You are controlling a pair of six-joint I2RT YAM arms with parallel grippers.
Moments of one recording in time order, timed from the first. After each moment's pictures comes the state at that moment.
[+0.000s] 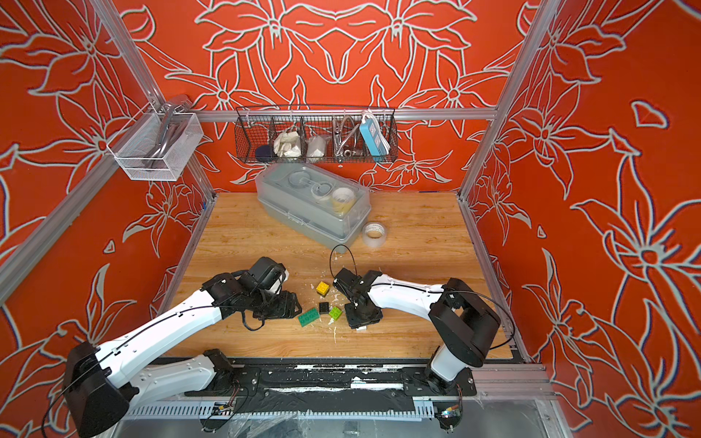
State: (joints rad) left arm -0.65 1.09 0.85 -0.91 0.20 -0.71; right arm 0.93 1.60 0.92 -0.83 -0.05 0.62
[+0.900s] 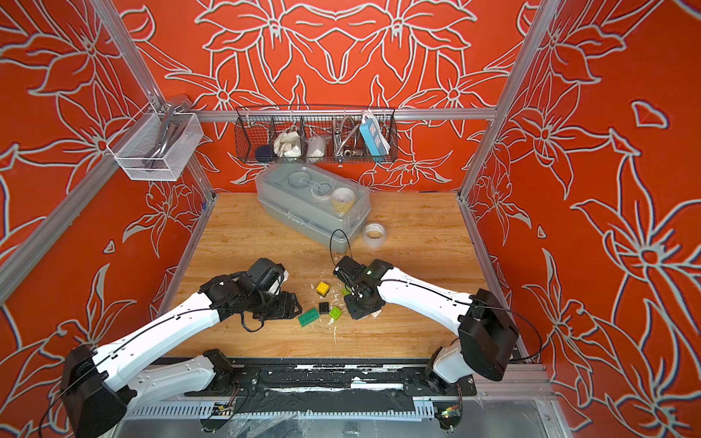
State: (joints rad) left arm -0.65 1.07 0.82 -0.89 0.22 -0.71; right arm 0.91 1.47 1.09 -1.02 0.01 0.41
